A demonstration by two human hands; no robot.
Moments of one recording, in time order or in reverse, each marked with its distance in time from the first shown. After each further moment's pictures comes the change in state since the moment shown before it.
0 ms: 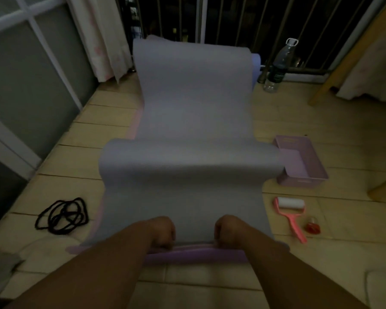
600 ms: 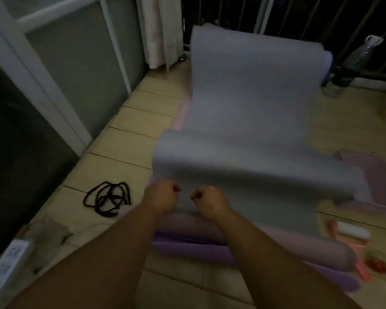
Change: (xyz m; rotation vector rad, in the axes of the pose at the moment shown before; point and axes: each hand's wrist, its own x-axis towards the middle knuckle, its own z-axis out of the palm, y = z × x) left_hand -0.016 -0.123 -0.047 -0.348 0.668 -0.238; right_hand 0.066 -0.185 -0.015 0.314 0.269 -0.210
